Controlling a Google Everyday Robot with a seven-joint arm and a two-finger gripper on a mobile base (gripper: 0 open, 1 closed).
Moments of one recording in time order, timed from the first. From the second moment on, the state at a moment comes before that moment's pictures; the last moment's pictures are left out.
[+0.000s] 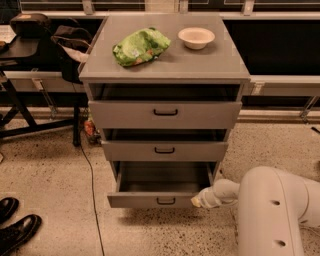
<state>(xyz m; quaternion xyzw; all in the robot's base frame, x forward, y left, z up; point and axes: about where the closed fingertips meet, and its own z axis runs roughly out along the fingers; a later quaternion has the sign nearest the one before) 0.625 -0.187 0.226 -0.27 0.93 0.13 0.22</state>
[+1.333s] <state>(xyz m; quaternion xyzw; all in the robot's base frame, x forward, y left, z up) 0.633 -0.184 0.165 -0.26 0.94 0.12 0.20</state>
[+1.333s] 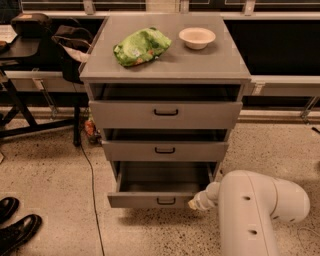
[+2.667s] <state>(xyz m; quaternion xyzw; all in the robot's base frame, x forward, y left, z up) 0.690 -0.188 0.179 -0.24 0.93 0.06 0.28</state>
